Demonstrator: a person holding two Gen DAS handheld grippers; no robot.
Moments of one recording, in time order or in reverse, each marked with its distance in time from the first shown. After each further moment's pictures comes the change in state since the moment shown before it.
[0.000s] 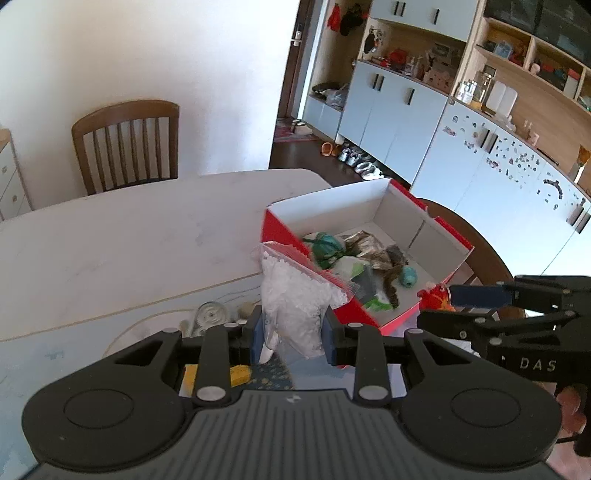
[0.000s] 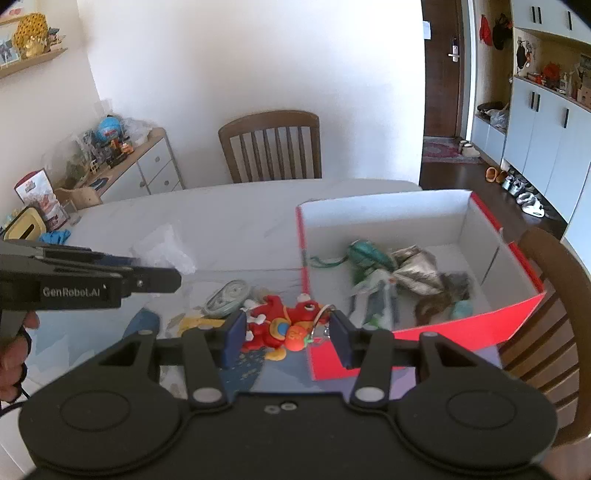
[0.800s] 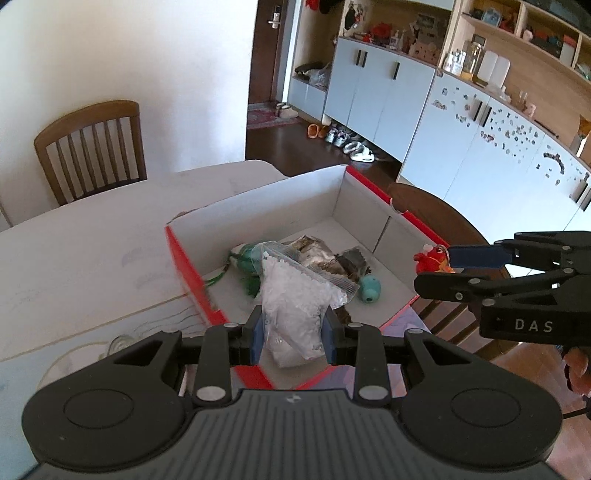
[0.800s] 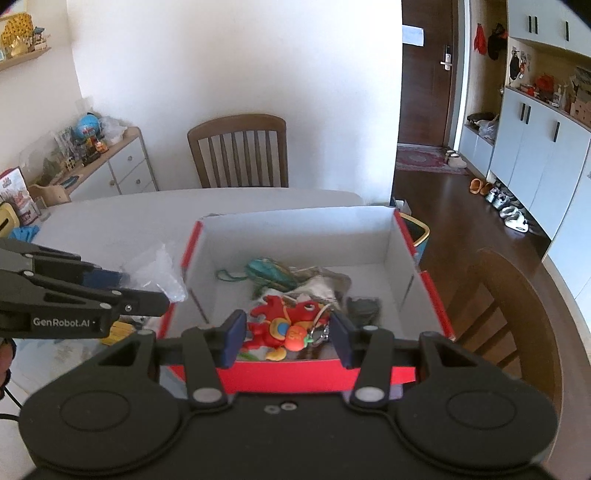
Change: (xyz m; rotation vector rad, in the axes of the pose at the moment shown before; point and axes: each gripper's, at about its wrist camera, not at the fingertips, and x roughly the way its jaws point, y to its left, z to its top) left arm 0.081 -0.102 0.033 0.064 0.062 0.012; right arm 0.005 -0.121 0.018 -0.054 0.012 -0.039
